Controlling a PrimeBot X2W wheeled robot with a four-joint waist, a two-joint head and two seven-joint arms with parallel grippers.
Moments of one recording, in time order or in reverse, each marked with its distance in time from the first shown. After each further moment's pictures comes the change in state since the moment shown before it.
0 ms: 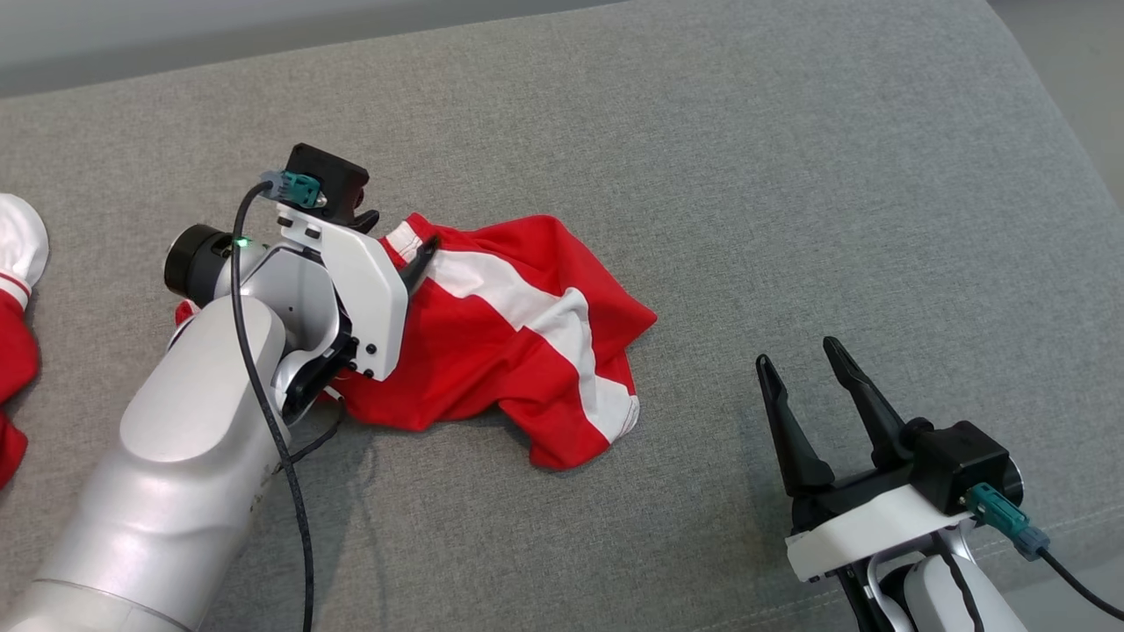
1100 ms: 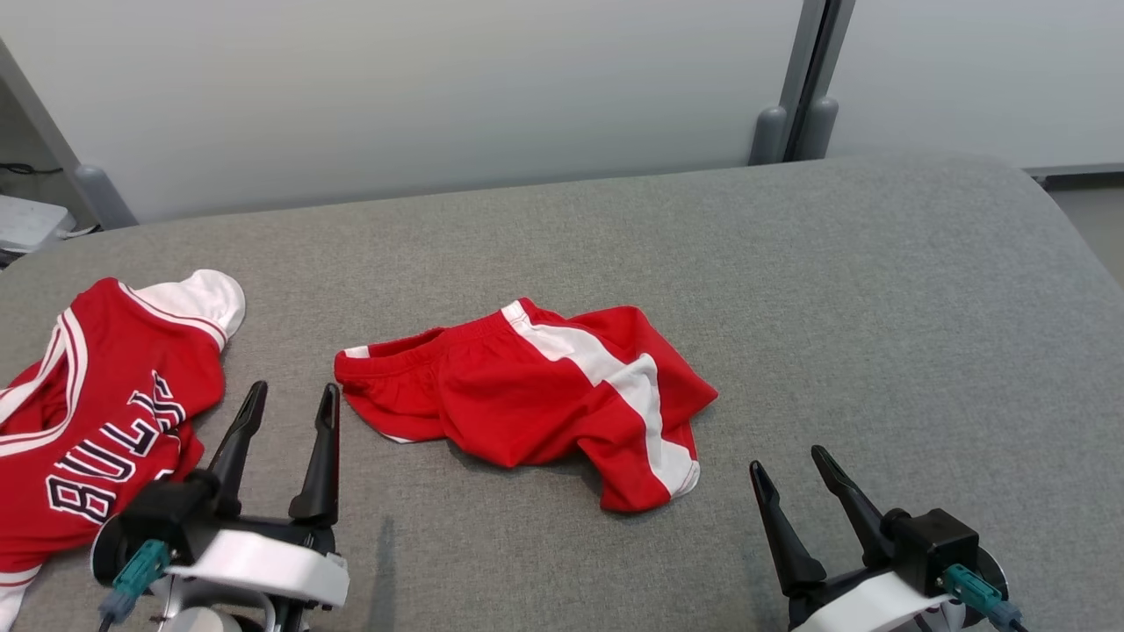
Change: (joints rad) left arm 0.760 -0.155 0.541 -0.489 0.257 0.009 -0.561; right arm 0.138 0.000 0.023 0.063 0.019 0.000 0.000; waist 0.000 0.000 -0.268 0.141
